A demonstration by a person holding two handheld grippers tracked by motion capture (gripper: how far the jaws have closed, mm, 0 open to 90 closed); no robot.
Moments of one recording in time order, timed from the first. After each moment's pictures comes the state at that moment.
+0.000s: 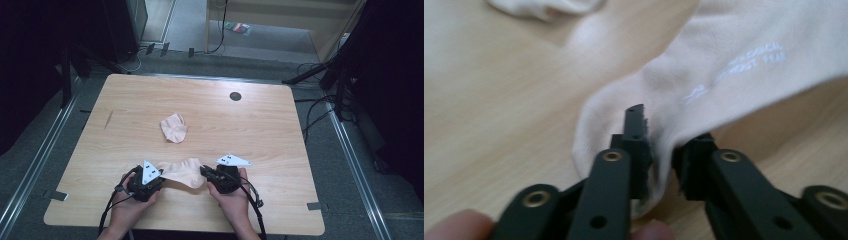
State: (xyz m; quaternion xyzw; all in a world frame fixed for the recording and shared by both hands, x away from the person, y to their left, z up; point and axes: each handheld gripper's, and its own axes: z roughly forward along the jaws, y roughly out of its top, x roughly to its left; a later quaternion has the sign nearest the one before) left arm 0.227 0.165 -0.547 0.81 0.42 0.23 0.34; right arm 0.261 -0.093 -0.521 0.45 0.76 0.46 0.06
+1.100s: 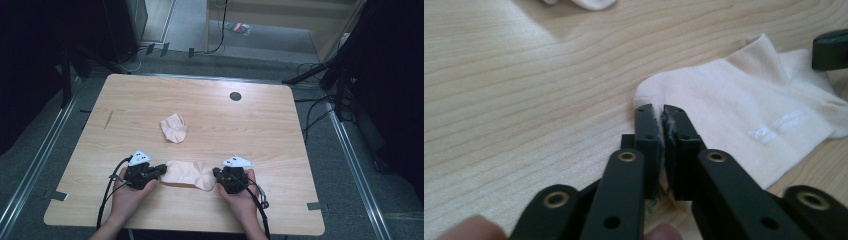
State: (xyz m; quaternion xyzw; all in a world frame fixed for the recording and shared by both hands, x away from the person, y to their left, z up) left arm 0.258 0.190 -0.552 0.75 0.49 0.11 0.42; right arm 0.268 -0.113 -0.541 0.46 0.79 0.39 0.12
